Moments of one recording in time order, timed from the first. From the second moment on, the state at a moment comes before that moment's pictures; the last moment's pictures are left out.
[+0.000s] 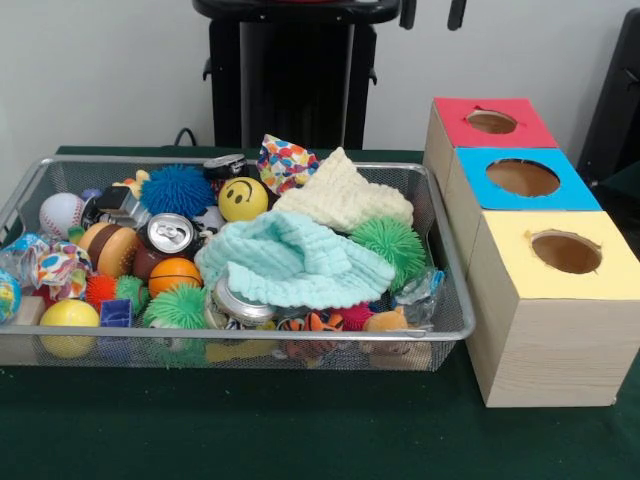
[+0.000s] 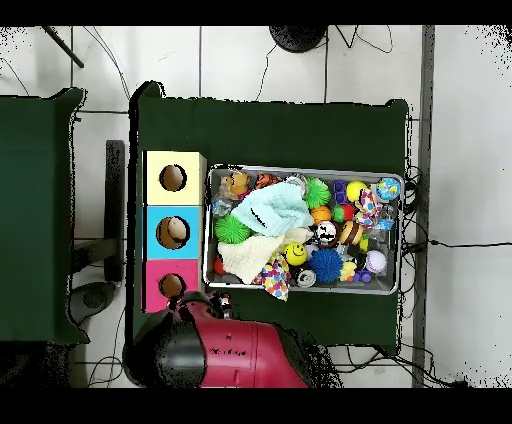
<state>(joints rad) -0.06 -1.14 -0.04 2.13 -0.02 0.57 1.57</state>
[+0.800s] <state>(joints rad) -0.16 -0.99 -0.04 2.05 -0.02 0.56 1.57</state>
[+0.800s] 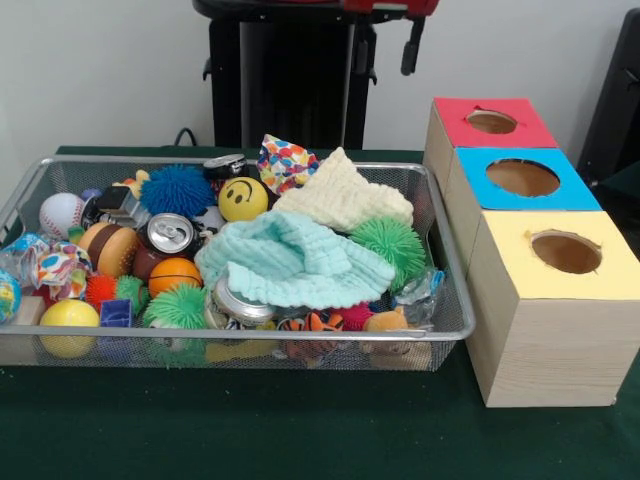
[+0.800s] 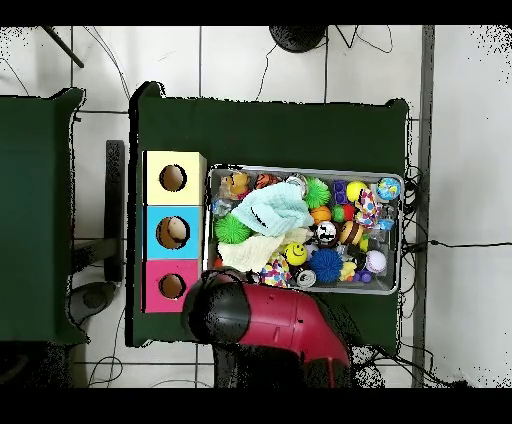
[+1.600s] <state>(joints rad) -0.22 -0.91 -0.04 2.01 -0.02 0.55 1.57</state>
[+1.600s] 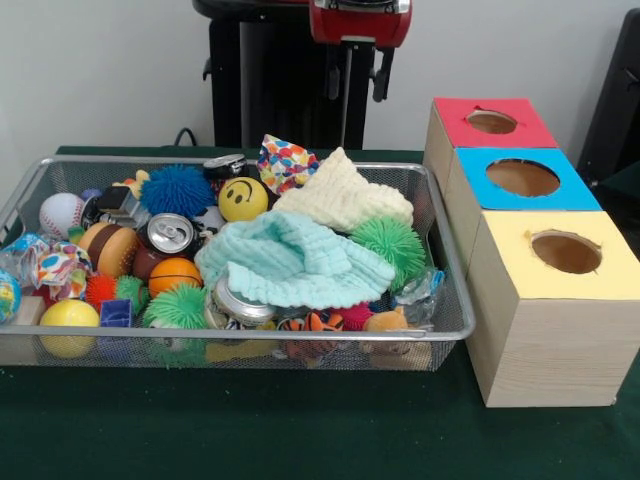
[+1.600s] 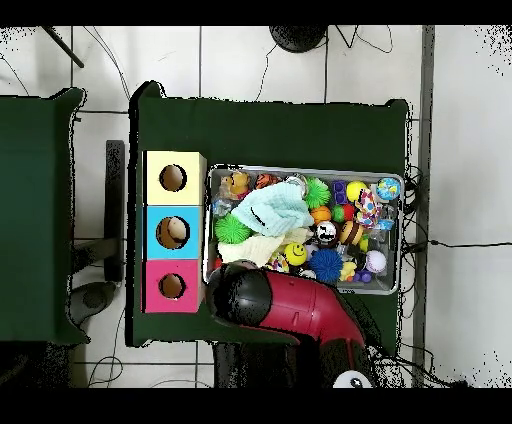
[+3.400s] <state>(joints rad) -0.39 -0.91 0.01 1.97 -0.11 0.50 1.57</state>
